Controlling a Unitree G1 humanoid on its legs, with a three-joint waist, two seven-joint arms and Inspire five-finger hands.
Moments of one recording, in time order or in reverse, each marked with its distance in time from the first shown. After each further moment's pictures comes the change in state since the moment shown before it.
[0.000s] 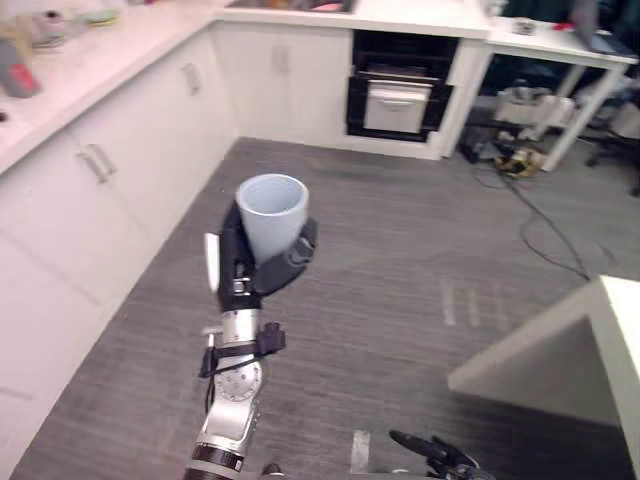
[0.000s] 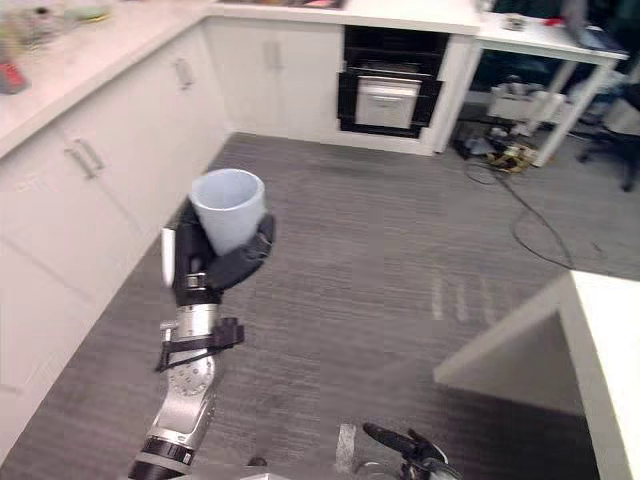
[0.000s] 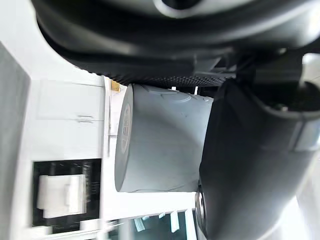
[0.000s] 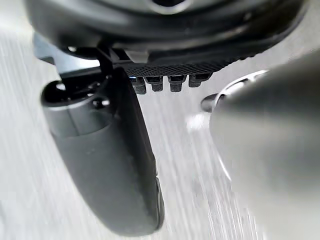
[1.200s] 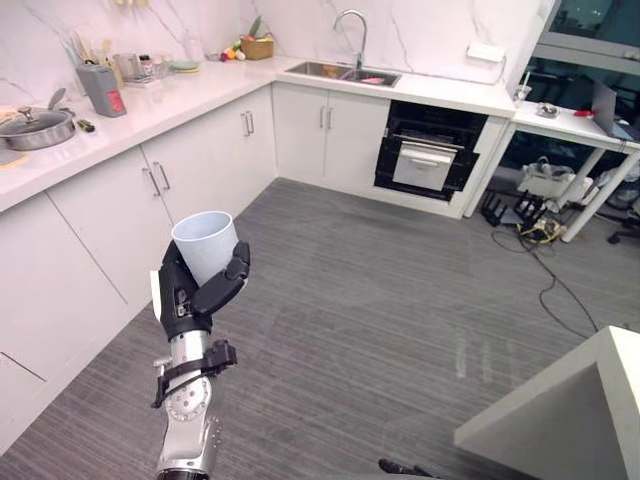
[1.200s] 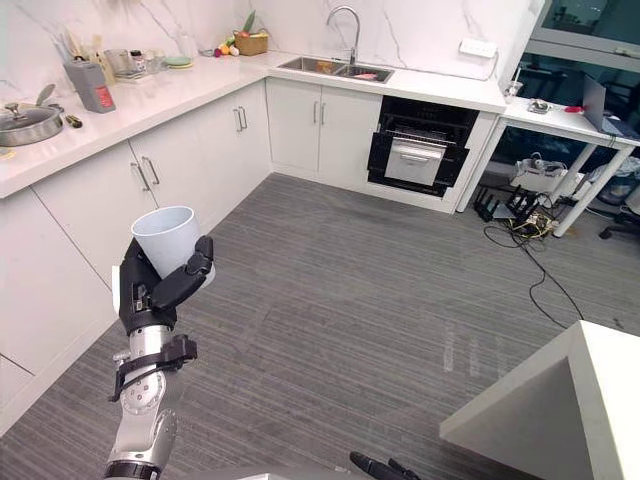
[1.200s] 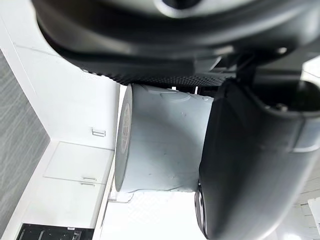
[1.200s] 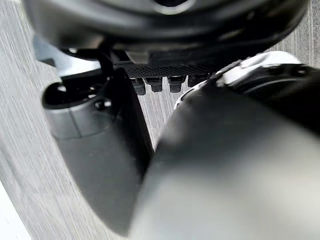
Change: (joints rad) left arm 0.147 0.023 0.279 -0.047 -0.265 0.061 -0.084; right arm 0.130 0.013 -0.045 0.033 0.031 0.003 0.236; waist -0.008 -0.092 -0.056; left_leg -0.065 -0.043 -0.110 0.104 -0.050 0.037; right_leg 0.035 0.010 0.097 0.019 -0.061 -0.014
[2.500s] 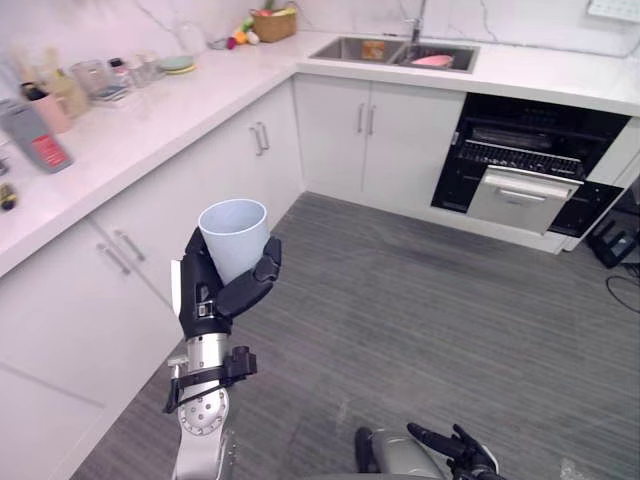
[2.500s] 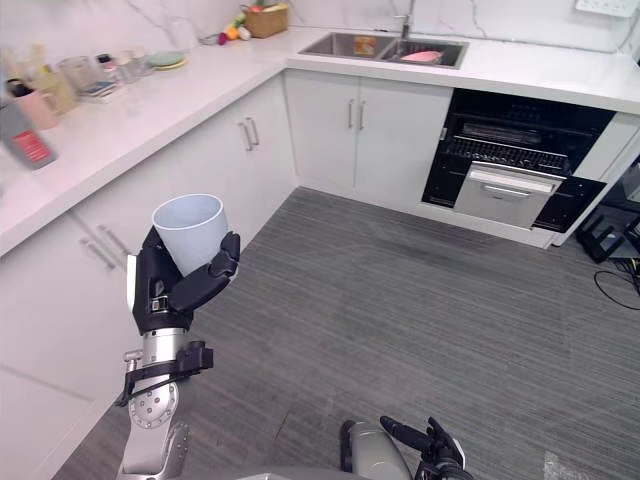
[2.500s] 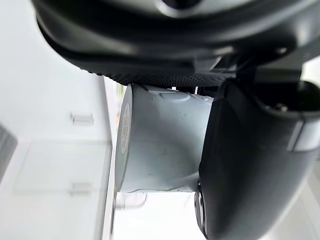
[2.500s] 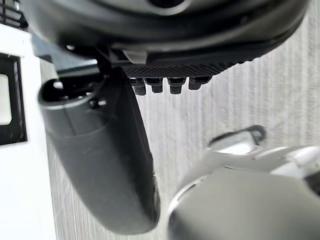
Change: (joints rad) left arm 0.058 -0.120 -0.089 -0.202 0.090 0.075 -0.067; right arm 0.019 0.023 -0.092 -0.192 -0.178 -0.083 -0.234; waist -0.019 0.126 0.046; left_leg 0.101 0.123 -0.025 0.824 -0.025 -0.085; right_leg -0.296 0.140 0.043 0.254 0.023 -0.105
